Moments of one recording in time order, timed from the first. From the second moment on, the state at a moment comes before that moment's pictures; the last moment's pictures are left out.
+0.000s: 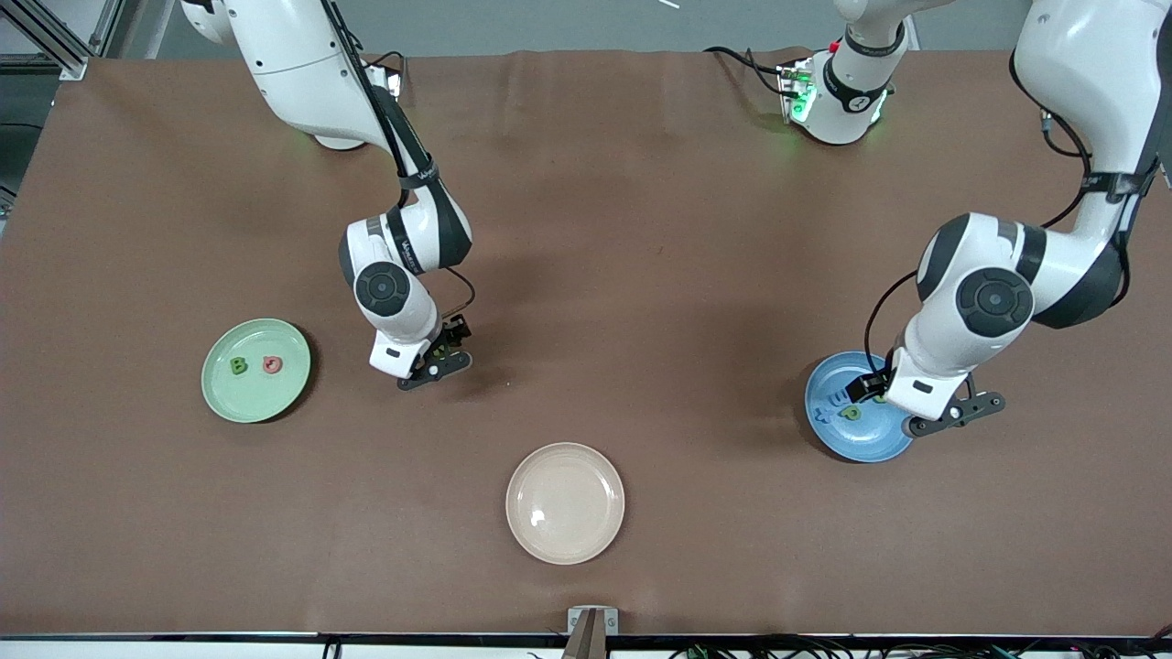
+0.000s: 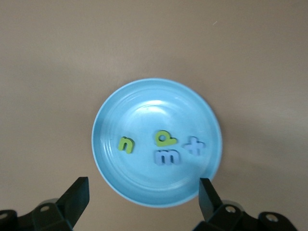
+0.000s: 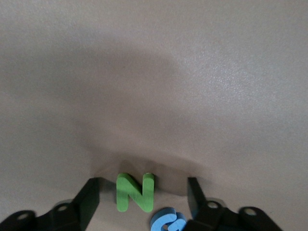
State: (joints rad) left arm 0.30 0.42 -0.54 -1.78 0.43 2.10 -0.70; right arm 0.69 0.56 -0.25 -2.00 0.17 2.44 -0.08
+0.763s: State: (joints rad) left arm 0.30 0.32 -0.68 -1.39 0.37 1.63 -0.60; right arm 0.69 0.55 -0.25 -2.00 0.18 2.43 -0.08
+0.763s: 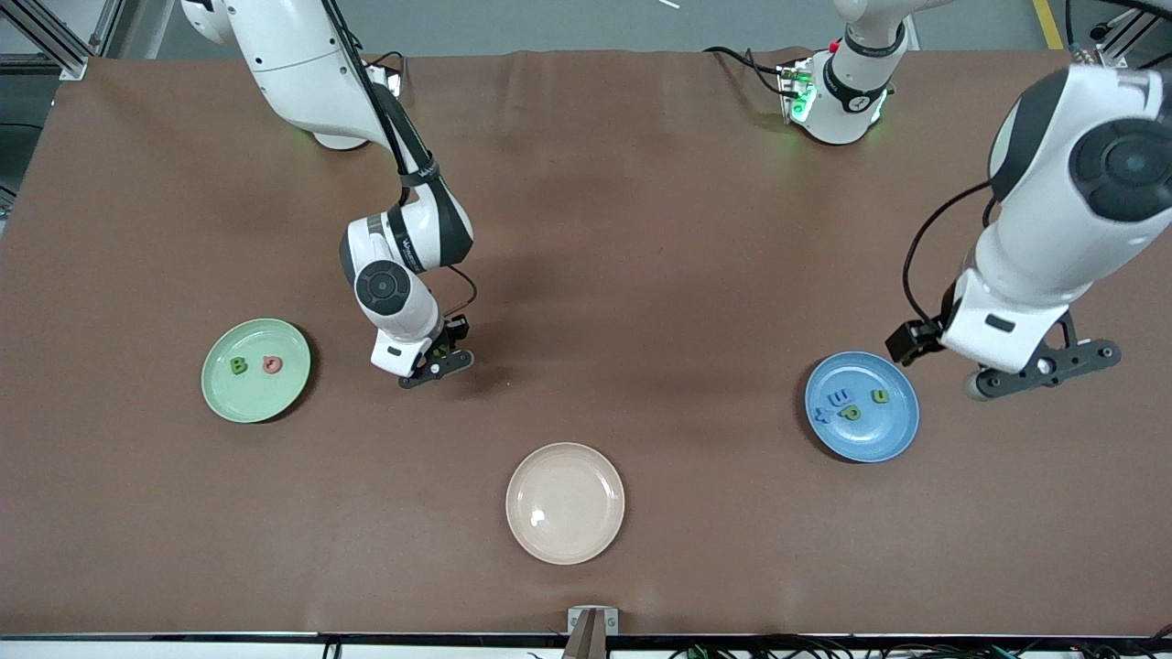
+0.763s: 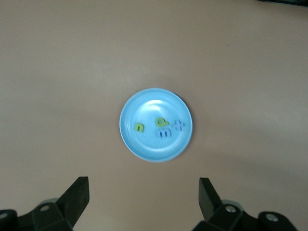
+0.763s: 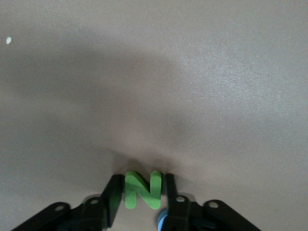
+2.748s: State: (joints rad) left arm 0.07 -0.08 -0.13 -1.59 0.04 1.50 -0.04; right arm 0.30 0.60 -0.44 -1.85 0.18 2.30 -0.87
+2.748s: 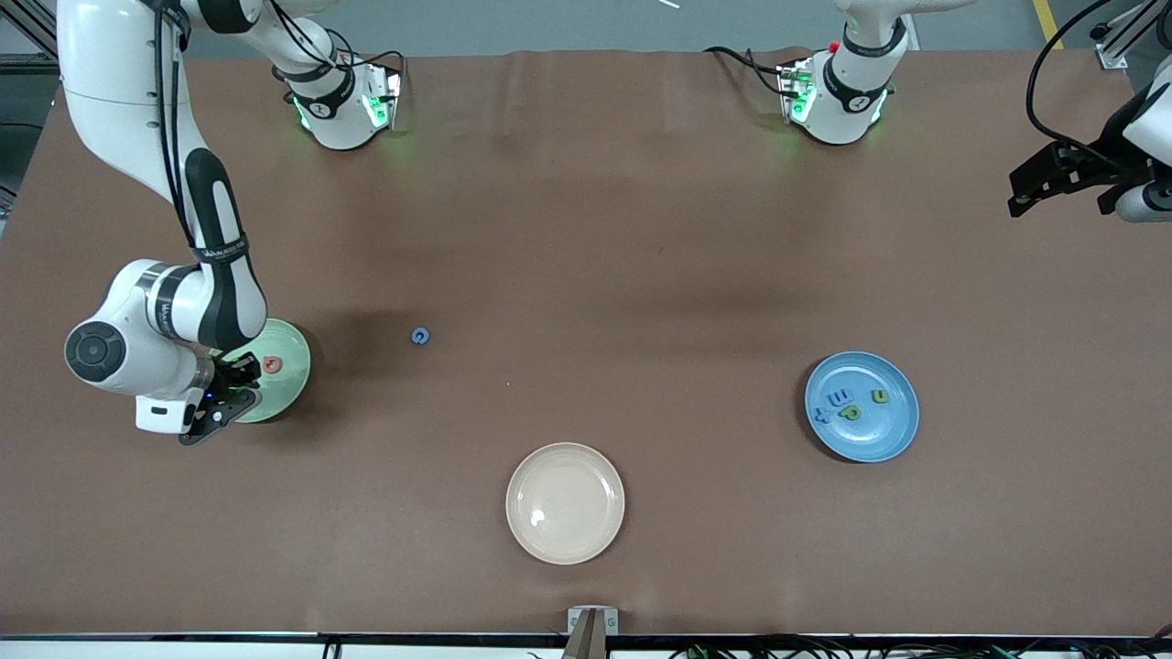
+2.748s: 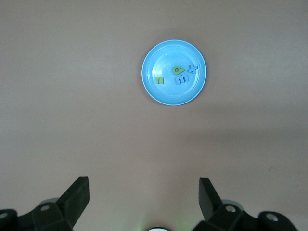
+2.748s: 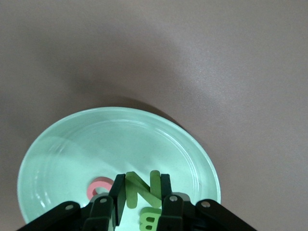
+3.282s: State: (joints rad) left arm 0.07 -0.12 -0.12 -1.59 0.04 1.49 -0.04; right arm 0.30 0.64 -0.43 -1.85 0.18 2.32 -0.87
